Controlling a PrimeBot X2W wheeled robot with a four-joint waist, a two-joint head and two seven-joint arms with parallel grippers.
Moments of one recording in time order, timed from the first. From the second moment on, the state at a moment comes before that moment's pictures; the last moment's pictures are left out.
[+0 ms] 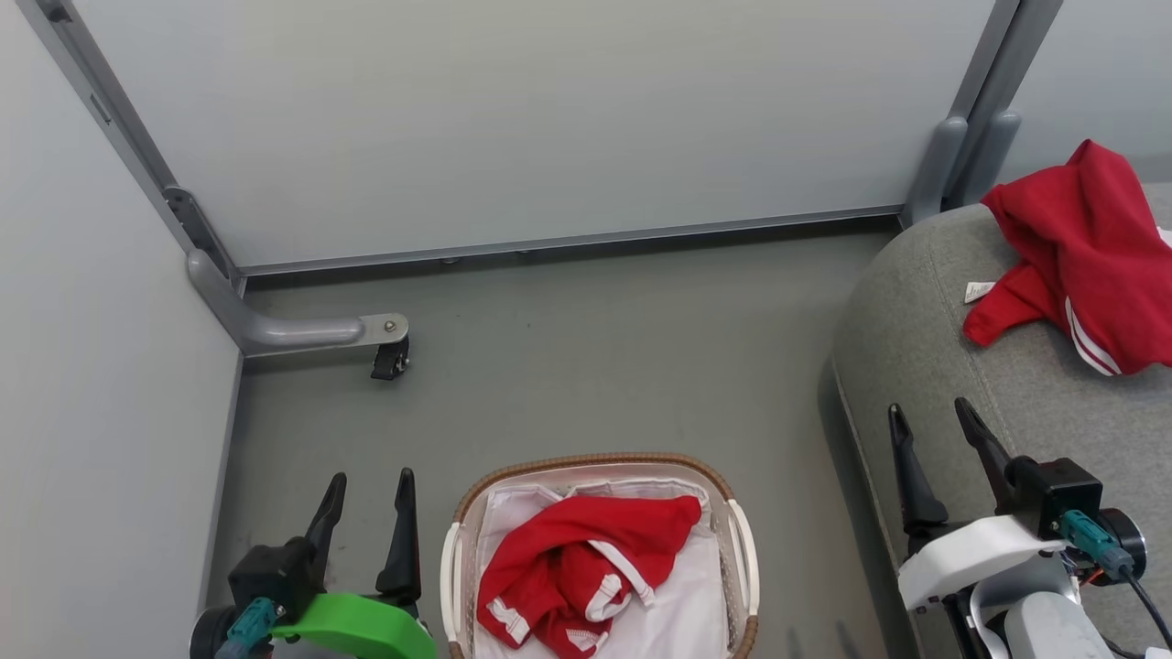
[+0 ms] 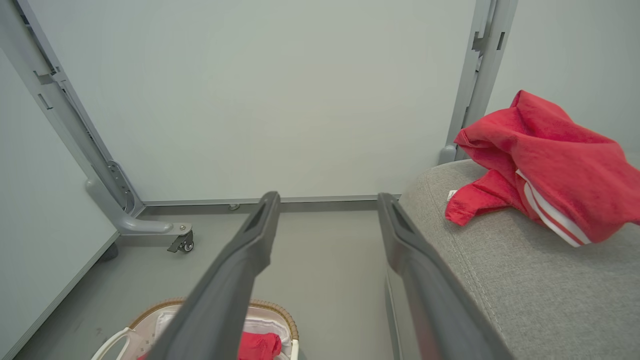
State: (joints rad) left arm -0.04 0.05 -0.16 0.34 -0.31 -0.12 -0.26; right arm -0.11 -0.05 -0.04 0.29 0.13 0.13 -0.26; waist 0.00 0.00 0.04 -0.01
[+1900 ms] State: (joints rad) left arm -0.56 0.05 -0.54 0.91 -0.11 -0.13 -0.26; right arm -0.43 -0.05 0.03 0.20 0.20 0.13 -0.26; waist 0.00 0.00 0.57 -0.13
